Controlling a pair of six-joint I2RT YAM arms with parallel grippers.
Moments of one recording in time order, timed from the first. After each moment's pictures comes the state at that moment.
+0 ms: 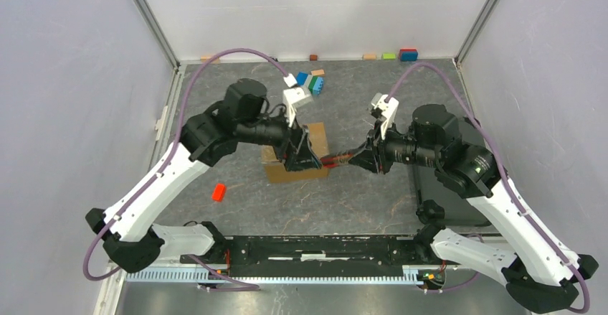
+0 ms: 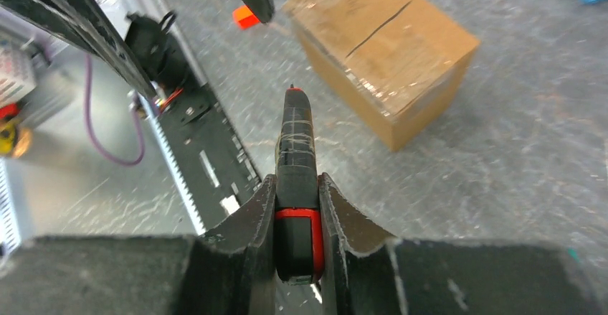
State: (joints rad) left arm -0.75 1.20 1.49 -0.79 0.58 -0.13; right arm 0.70 0.93 1.27 -0.76 -0.37 0.09
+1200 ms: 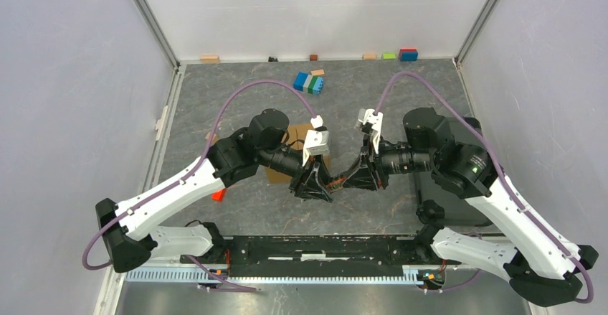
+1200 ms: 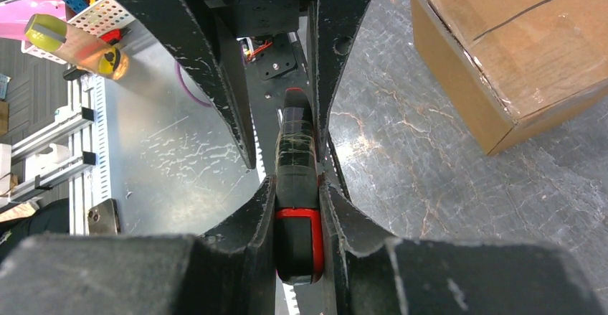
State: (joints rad) left arm -0.94 1.17 1.16 -0.45 0.85 0.03; right arm 0.79 0.94 1.28 -0.83 -0.61 0.09
